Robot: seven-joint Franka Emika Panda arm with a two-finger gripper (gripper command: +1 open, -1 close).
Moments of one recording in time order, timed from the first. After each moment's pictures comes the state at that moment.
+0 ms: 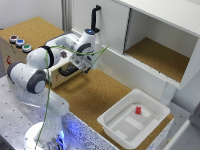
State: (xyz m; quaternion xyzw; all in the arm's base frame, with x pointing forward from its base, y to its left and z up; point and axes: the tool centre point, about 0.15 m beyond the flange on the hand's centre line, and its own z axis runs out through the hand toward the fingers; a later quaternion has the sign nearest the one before) arm 0.339 0.058 0.343 -1.00 0.00 -0.01 0.08
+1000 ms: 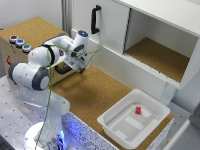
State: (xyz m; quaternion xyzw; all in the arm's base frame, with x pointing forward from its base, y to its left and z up) arm 0.332 0.172 0.327 -0.99 -0.09 -0.02 0.11
